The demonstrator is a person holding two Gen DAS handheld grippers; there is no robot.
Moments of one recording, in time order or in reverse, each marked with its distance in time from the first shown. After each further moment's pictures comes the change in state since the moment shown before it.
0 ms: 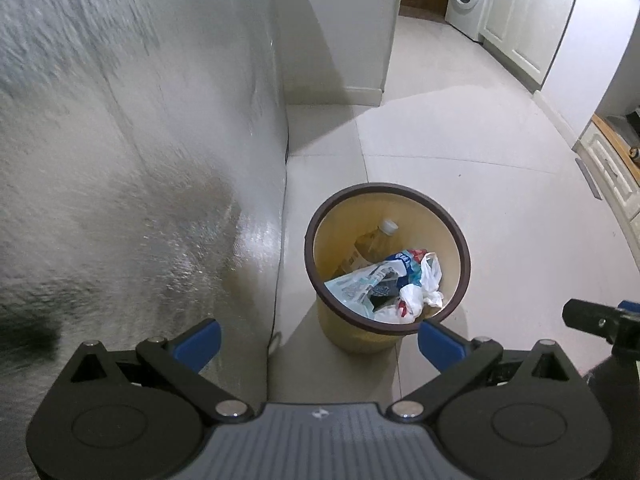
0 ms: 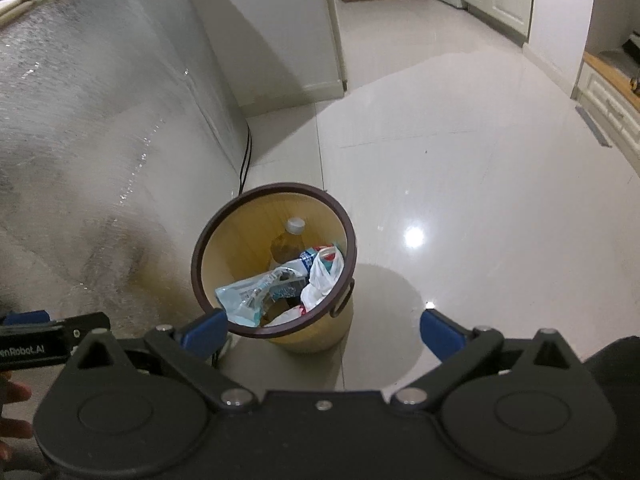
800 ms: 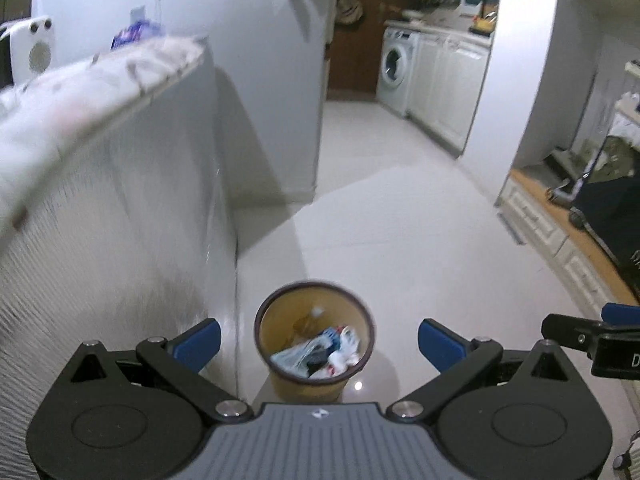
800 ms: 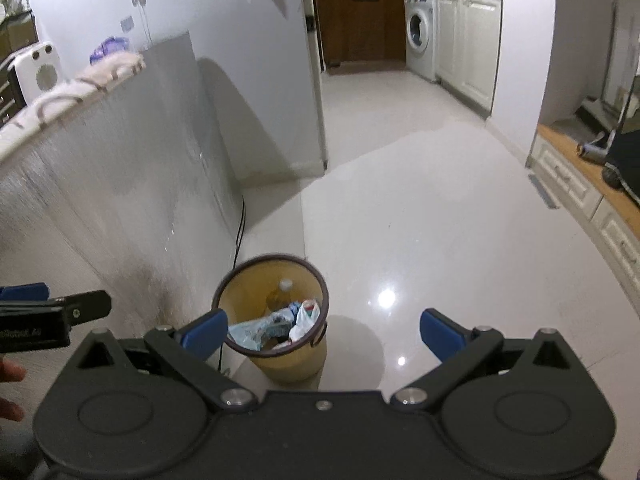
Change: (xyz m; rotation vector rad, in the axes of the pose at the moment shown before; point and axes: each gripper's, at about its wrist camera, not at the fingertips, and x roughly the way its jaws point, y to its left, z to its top) left arm -0.189 -0.031 0.002 0.099 -0.276 -0.155; right arm -0.209 0.011 -0.009 -0.020 -0.220 -0.077
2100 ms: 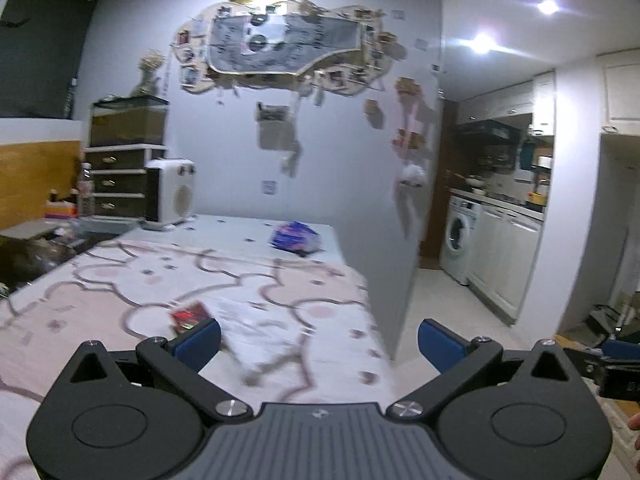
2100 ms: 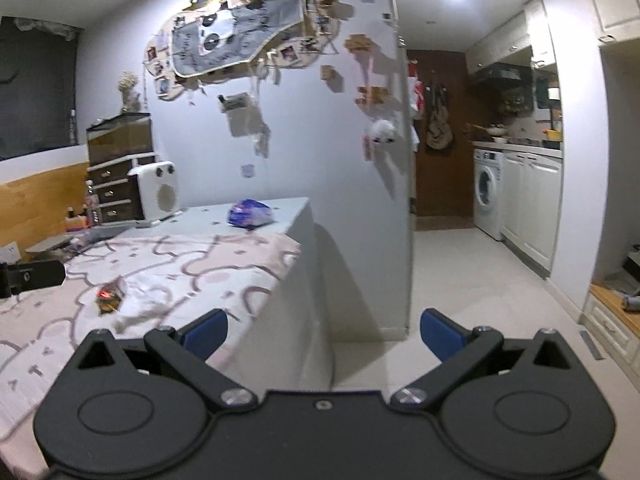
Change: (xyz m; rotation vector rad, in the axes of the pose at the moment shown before) left arm -0.270 0.183 0.063 -0.118 -0.466 0.186; right arm -0.174 0.182 0.084 -0.124 -0.427 0.198
